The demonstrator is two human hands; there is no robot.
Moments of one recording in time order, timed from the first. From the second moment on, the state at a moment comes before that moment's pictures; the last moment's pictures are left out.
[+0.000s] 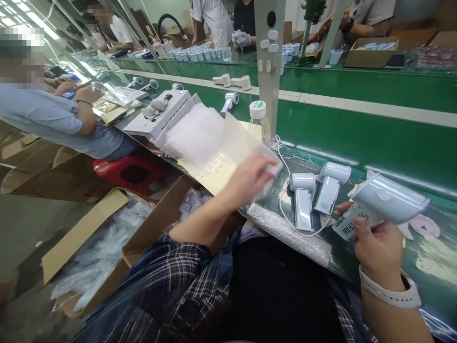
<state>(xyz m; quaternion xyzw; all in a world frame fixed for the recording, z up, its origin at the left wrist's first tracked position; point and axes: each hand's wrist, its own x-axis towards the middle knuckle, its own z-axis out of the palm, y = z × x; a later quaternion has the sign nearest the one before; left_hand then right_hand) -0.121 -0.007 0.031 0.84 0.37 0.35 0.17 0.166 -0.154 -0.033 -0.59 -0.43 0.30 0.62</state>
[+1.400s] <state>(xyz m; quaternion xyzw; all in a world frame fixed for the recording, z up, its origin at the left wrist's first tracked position) -0.016 -0.028 0.025 0.83 0.25 0.27 0.42 0.143 -0.200 -0.011 -0.71 -0.67 -0.11 0.19</state>
